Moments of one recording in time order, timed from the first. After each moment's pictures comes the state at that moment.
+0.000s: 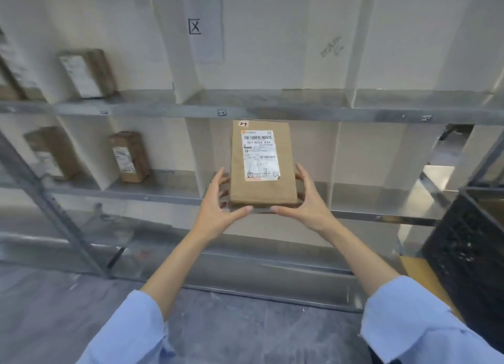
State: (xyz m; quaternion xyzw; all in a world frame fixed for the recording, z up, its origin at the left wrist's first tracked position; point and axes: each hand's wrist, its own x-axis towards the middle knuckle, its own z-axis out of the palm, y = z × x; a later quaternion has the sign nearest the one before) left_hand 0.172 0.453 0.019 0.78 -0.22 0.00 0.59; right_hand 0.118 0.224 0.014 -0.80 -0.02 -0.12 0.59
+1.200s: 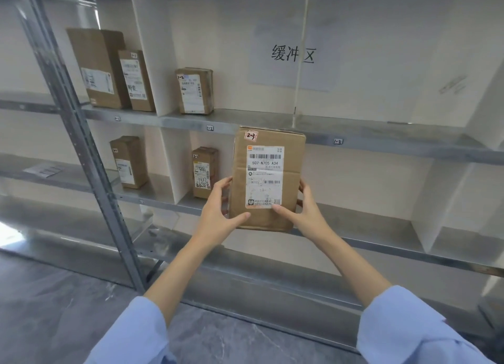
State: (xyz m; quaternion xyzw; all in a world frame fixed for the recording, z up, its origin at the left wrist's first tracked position) left_hand 0.296 0.747 0.034 0.80 -0.21 0.12 0.54; right_hand 0.273 0.521 0.030 -0.78 -0.05 -0.13 0.61
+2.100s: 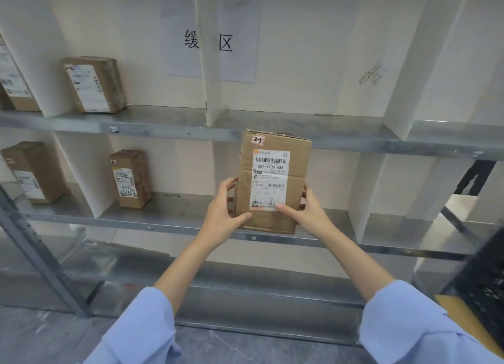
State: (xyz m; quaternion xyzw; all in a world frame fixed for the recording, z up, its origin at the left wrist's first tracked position) left_hand 0.327 0.530 0.017 0.80 -0.27 0.03 0.53; right_hand 0.267 0.310 0.018 -0.80 0.06 -0.15 0.58
